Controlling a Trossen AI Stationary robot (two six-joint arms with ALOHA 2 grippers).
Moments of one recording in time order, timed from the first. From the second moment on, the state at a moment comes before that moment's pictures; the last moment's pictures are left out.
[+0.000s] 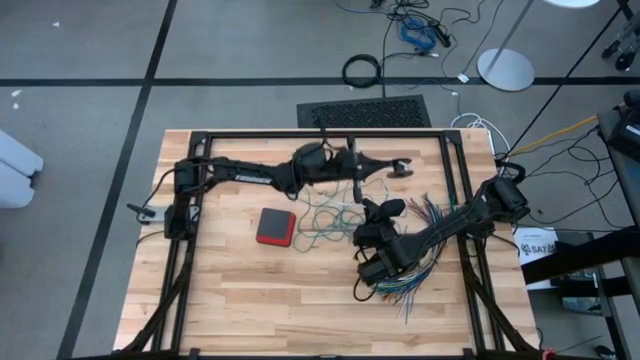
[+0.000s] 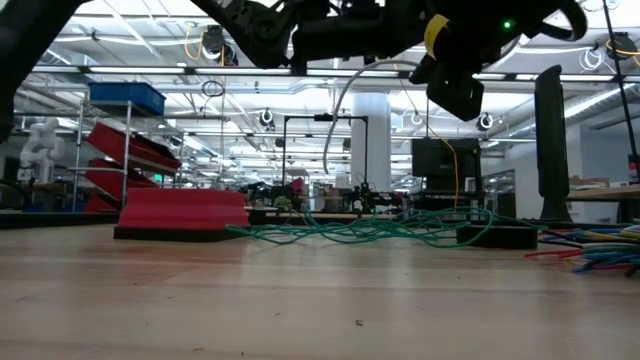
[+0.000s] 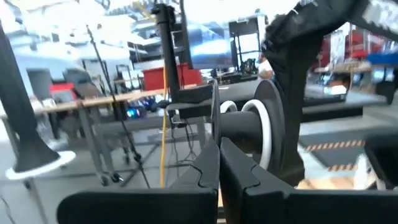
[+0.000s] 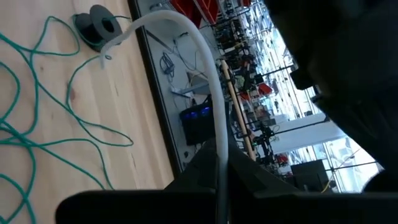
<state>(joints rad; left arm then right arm) 0.19 2.00 1.42 0.81 0.16 0.19 0.43 1.77 1.22 -1.08 1.41 0.51</state>
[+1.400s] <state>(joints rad) 0.07 2.12 1.38 1.06 0.06 0.63 0.52 1.64 1.22 -0.67 1.11 0.24</state>
